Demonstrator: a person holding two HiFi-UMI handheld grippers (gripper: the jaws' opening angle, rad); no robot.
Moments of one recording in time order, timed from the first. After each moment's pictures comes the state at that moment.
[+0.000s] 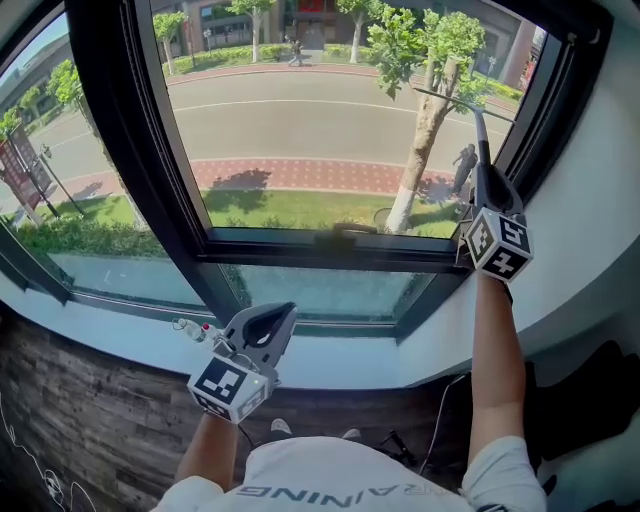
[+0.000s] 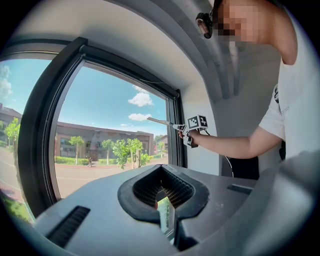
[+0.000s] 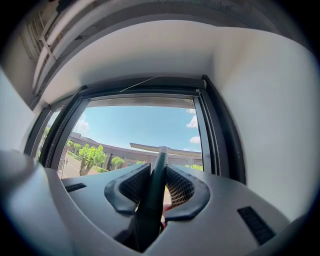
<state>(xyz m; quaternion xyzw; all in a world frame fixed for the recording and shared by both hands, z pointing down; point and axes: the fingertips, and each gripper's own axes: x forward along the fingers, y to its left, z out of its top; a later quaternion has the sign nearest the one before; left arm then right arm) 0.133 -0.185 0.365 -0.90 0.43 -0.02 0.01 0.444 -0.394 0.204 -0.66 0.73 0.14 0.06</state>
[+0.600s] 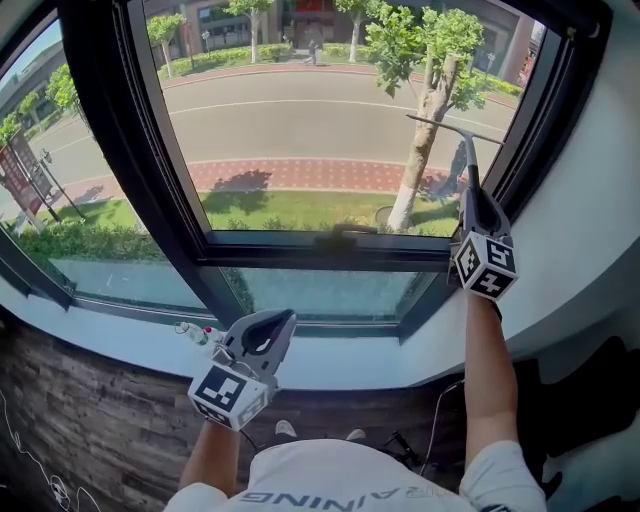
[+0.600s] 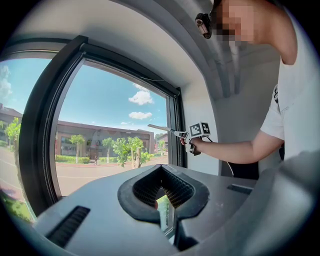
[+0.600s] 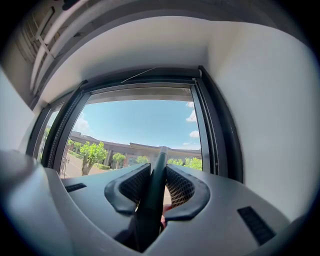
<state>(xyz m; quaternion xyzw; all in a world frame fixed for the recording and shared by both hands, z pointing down) 0.131 -0.183 0.370 -0.90 0.43 -0.03 0.00 0.446 -0.391 0.262 -0.67 0.74 0.11 0.04</state>
